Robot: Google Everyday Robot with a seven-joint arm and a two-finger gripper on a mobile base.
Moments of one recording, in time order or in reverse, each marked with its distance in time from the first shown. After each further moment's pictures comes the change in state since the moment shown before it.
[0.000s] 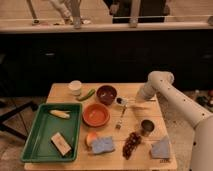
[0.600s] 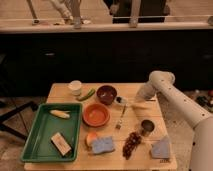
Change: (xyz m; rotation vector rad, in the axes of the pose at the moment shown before) arm -0.001 -0.004 -0.001 0.007 -0.041 0.028
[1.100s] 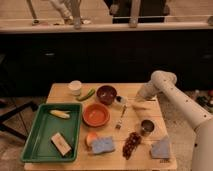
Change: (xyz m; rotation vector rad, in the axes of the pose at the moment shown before) arm -0.002 -0.001 -0.003 0.007 -0.039 0.011
